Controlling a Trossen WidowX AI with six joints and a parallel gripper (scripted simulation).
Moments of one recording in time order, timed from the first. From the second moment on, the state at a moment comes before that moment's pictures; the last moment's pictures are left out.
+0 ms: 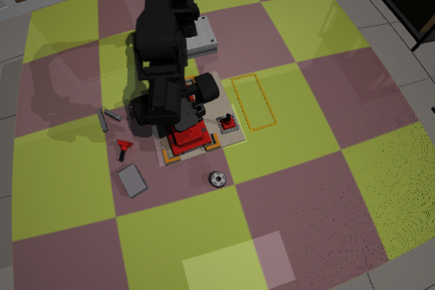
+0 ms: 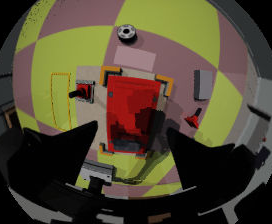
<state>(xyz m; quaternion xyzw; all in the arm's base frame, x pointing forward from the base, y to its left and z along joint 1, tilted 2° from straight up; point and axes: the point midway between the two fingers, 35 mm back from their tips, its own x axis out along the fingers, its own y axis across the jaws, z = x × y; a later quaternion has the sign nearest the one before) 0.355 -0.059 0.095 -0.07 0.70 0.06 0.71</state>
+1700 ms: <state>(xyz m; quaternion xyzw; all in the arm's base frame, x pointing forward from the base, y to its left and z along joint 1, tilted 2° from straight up) 0.357 -0.060 0.067 -0.07 0.70 0.06 0.71</state>
